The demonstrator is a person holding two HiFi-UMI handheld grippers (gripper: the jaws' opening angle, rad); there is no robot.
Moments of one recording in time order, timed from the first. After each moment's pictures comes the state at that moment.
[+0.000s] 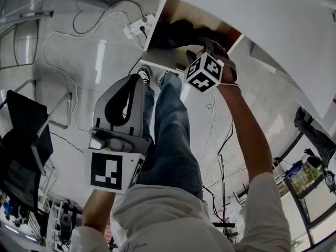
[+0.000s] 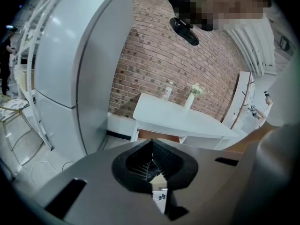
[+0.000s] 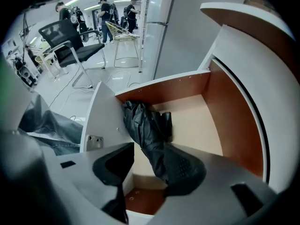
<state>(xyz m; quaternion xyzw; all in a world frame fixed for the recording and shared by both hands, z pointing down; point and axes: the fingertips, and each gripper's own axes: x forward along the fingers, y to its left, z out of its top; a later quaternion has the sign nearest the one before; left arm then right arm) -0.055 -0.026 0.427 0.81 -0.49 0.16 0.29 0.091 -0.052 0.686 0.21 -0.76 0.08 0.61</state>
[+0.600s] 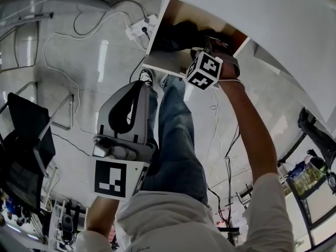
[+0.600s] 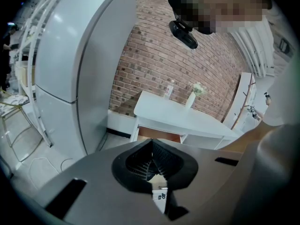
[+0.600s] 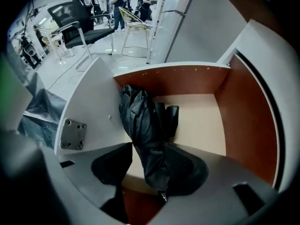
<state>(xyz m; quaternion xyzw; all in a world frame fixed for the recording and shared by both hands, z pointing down) -0.052 -0.027 0.443 0.80 -0.49 0.16 0.30 0.096 -0.061 0.725 0.17 -0.74 0.01 0.65</state>
